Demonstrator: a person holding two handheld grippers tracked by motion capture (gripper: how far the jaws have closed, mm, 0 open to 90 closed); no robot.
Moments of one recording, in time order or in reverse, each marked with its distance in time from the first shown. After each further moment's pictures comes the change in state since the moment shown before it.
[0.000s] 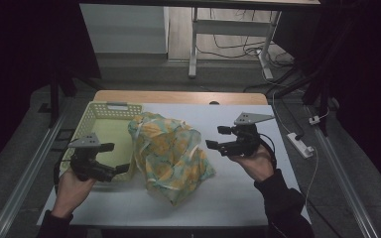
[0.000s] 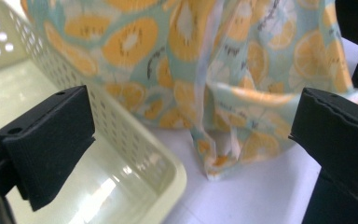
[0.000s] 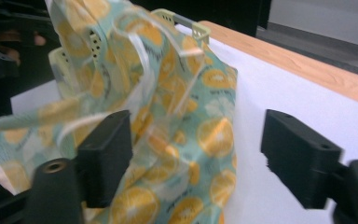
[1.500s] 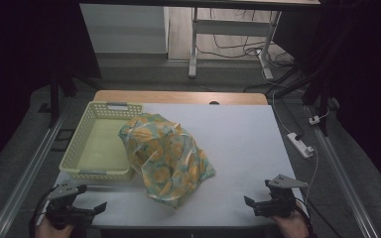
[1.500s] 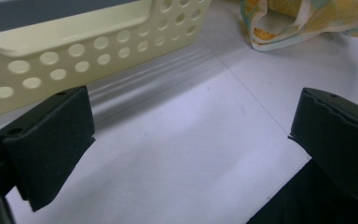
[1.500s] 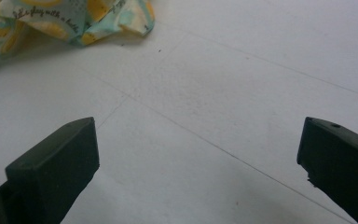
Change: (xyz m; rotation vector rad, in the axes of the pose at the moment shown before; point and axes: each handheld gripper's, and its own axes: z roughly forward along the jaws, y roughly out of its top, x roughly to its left) left arm -0.020 -0.123 -0.024 0.093 0.203 -0.146; right arm 0.016 -0.170 -0.079 0.164 -0.325 0.138
